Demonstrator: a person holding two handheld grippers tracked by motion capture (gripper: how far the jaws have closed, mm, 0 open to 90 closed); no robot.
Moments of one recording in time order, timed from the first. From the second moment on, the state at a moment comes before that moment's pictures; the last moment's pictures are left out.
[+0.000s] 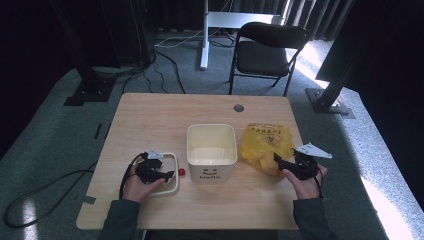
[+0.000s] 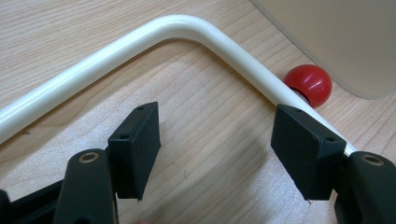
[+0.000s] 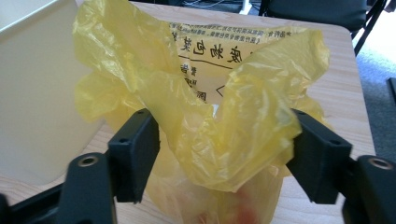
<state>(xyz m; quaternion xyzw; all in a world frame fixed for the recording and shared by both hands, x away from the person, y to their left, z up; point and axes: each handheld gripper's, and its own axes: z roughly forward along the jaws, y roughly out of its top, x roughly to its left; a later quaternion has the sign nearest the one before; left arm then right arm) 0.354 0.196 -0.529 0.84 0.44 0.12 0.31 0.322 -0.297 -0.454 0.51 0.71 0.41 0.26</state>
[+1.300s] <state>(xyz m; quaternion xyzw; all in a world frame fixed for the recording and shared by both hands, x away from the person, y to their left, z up) 0.354 0.195 -0.529 0.84 0.43 0.12 0.31 0.299 -0.314 -0.415 0.49 0.69 0.45 0.29</state>
